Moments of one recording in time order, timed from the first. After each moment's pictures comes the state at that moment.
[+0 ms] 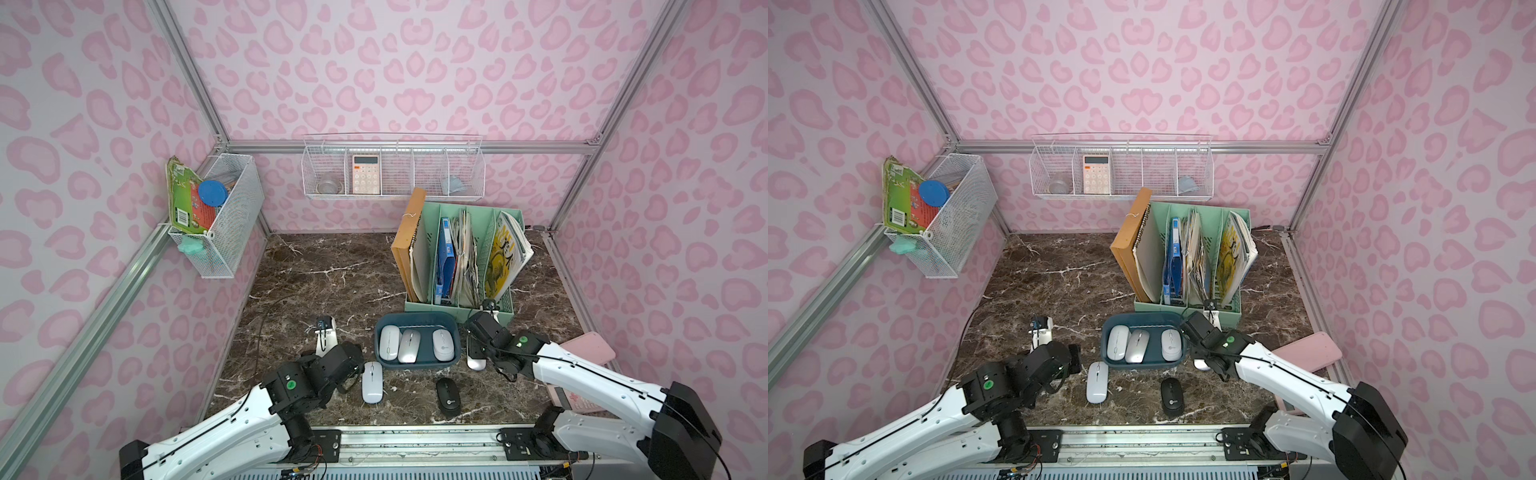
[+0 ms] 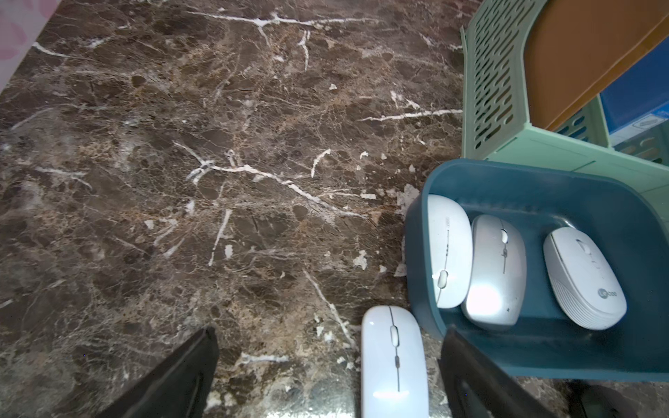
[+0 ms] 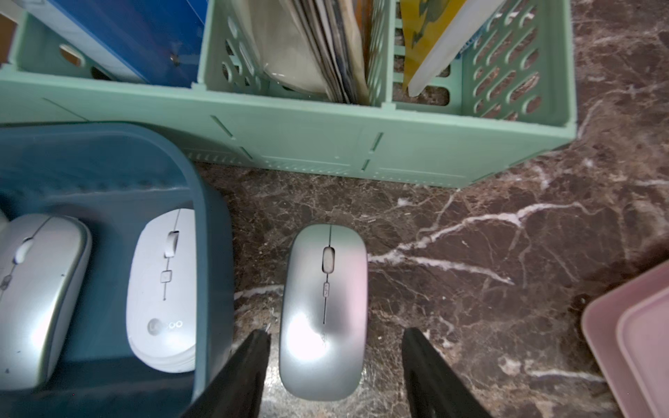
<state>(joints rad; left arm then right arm) -0.94 0.80 0.68 -0.87 -0.59 -0.89 0.81 1.14 0.68 -0.63 0.43 0.70</state>
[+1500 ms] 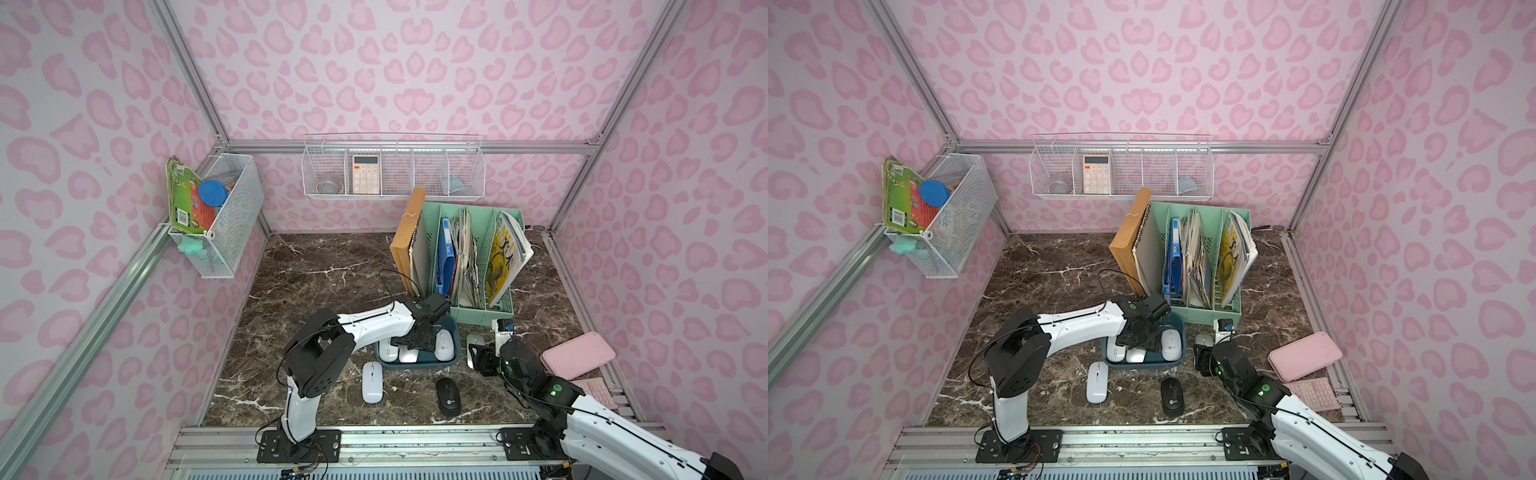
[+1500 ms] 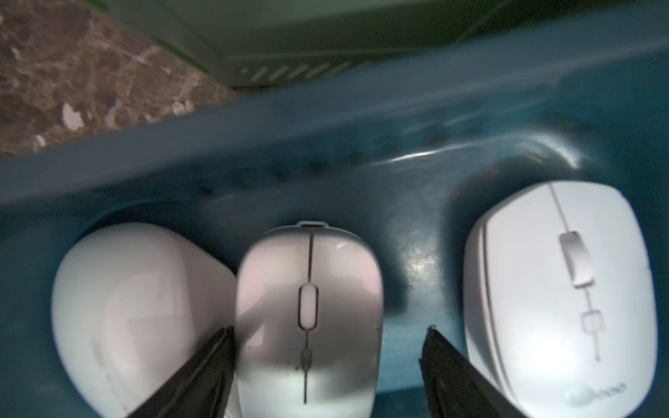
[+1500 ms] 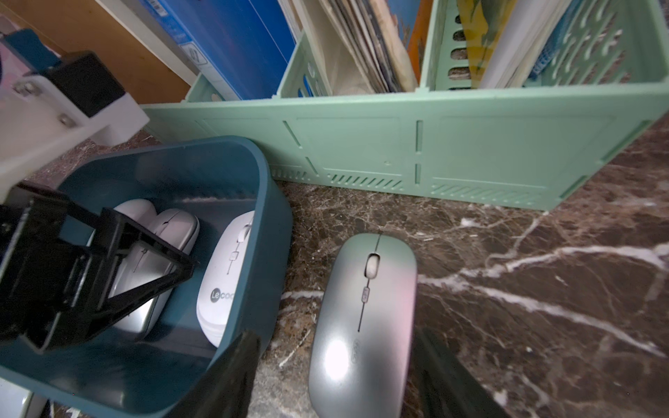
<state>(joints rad) -0.88 1.96 1.38 -0.81 -0.13 -0.70 0.75 0.68 0.22 -0.16 0.25 0.56</state>
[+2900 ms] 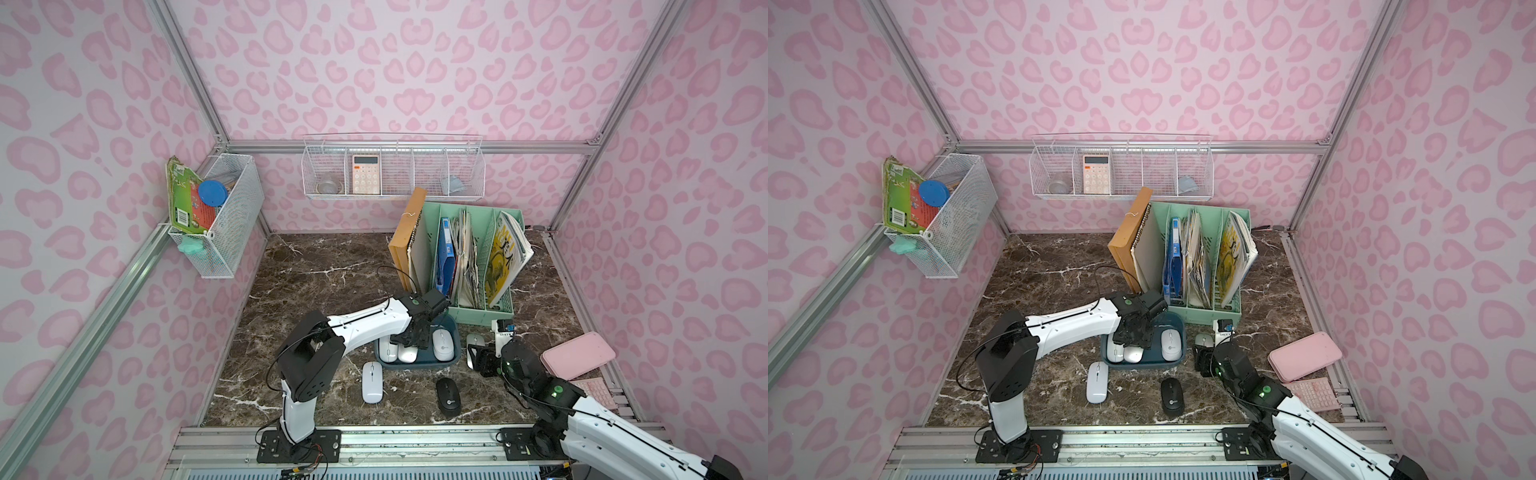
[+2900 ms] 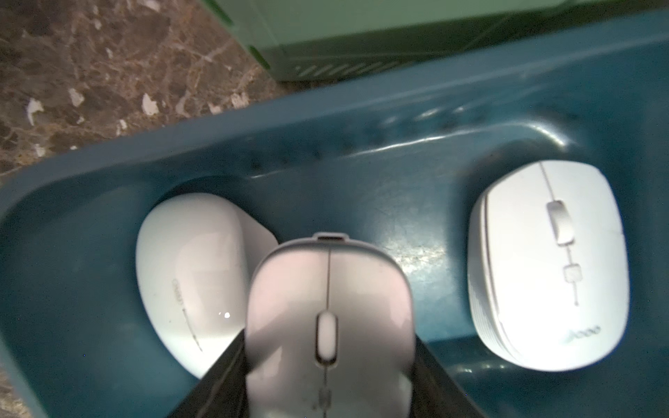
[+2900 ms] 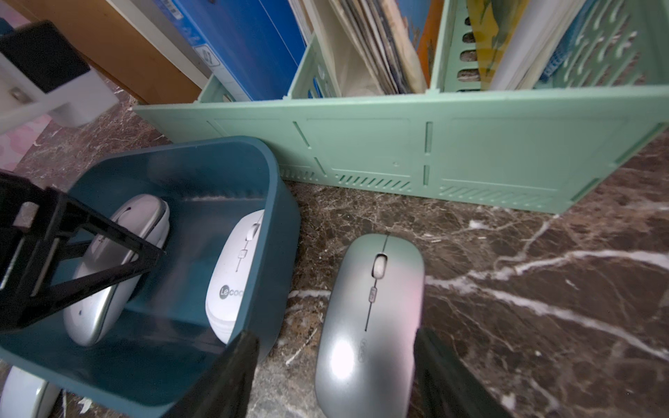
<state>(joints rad) -0.88 1.88 1.40 -0.91 -0.15 -0.71 0.75 0.65 0.21 -0.16 0.24 0.55</state>
